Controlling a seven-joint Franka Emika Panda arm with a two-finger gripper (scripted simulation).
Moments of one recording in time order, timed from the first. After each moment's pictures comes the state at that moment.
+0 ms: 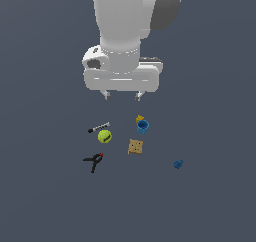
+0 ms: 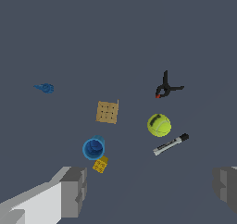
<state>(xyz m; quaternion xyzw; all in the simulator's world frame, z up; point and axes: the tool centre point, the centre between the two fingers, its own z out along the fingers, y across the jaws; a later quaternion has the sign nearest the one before) 0.005 -0.016 0.318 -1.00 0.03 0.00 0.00</state>
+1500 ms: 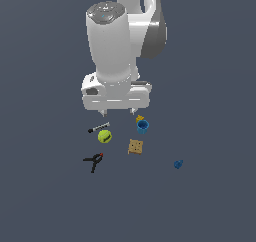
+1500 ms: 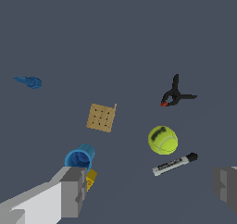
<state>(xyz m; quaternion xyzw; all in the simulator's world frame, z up) 0.018 -0.033 0.253 -1.00 -0.02 -0.01 0.01</state>
